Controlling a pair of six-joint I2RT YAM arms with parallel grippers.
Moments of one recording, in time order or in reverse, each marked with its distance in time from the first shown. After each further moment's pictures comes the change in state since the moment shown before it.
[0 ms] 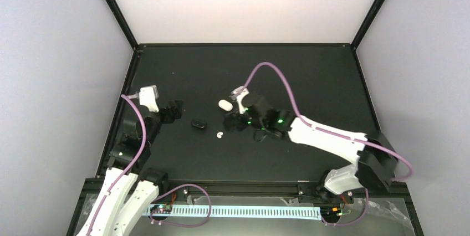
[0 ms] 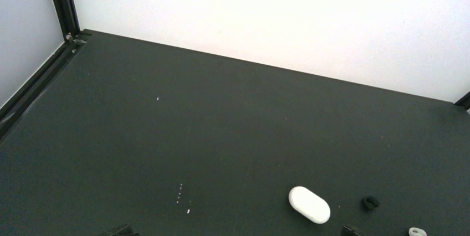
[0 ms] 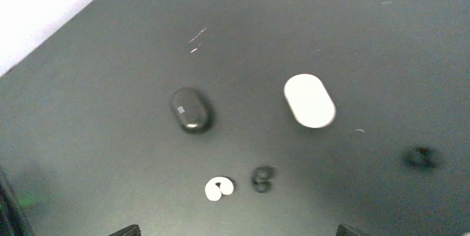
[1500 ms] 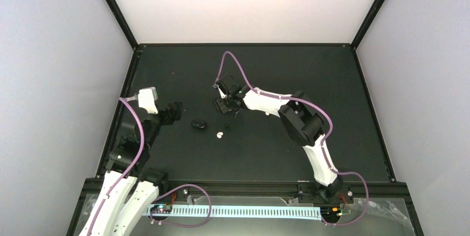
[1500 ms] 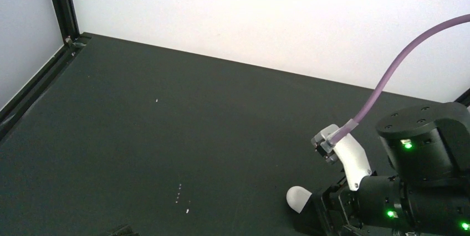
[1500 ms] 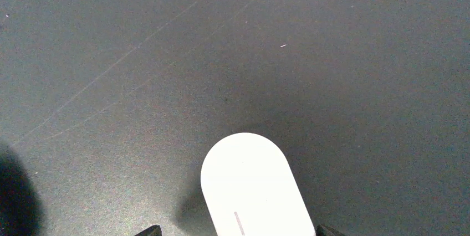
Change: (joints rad) left arm -0.006 -0.038 -0.003 -0.014 -0.008 0.000; right arm -0.136 0.824 0.600 -0.123 -0.088 -0.127
